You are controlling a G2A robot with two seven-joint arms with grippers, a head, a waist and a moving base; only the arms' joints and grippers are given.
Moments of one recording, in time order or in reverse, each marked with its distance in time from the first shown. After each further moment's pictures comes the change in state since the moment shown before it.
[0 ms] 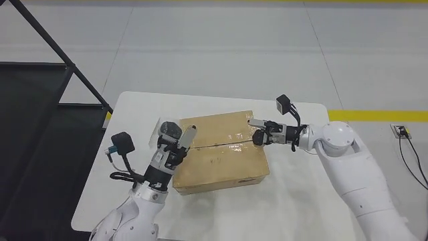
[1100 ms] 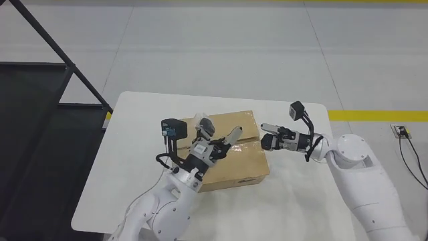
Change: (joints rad) left arm -0.222 -0.073 0.211 0.148 0.171 0.120 -0.147; right arm -0.133 0.050 0.107 -0.097 0.056 -0.053 -0.004
